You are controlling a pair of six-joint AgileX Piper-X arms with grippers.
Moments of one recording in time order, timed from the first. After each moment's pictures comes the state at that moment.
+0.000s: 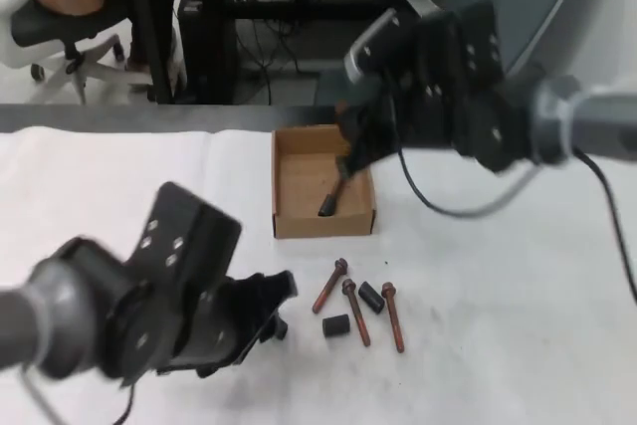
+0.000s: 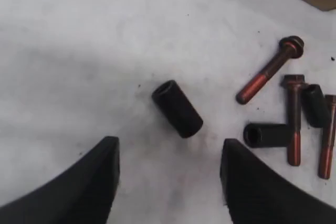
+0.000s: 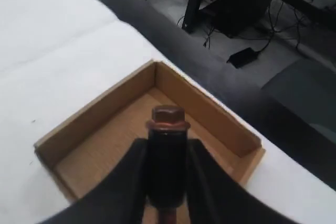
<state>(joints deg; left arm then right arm) -32.7 84.8 -36.1 11.1 1.0 -49.0 25.2 104.9 -70.9 2.2 -9.1 -16.6</state>
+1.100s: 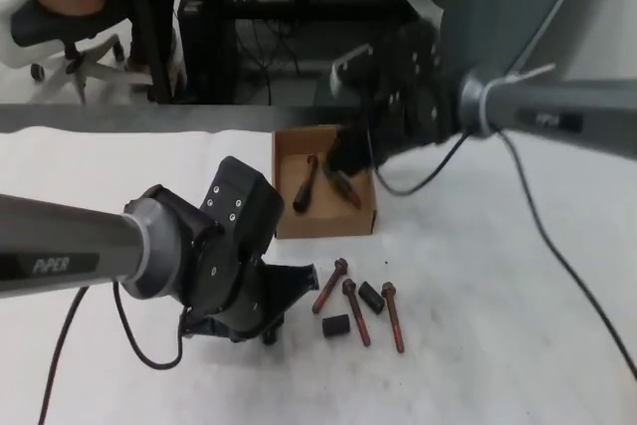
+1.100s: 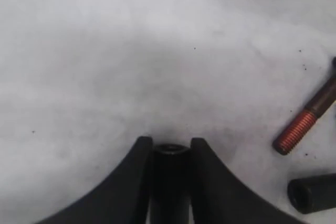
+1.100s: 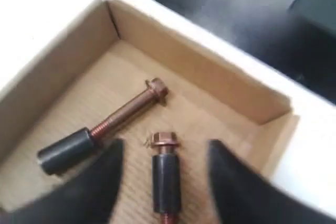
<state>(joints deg) -32.7 98.3 -48.3 17.2 -2.8 -40.2 23.1 120.2 -88.2 16.4 -8.9 -8.9</state>
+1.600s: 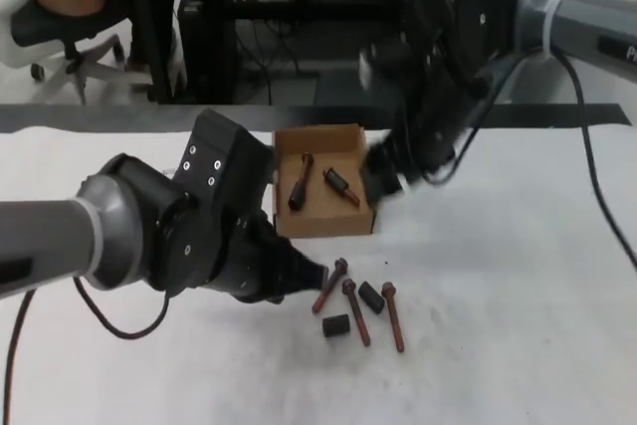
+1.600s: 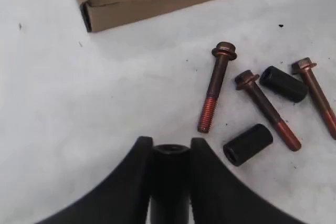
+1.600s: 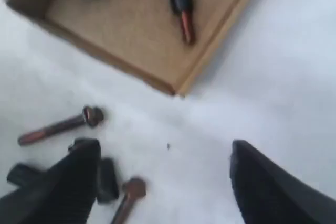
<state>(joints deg) -33.6 89.3 -47.6 16.0 1.2 -12.8 23.4 109.7 -87.8 55.3 -5.9 -6.0</state>
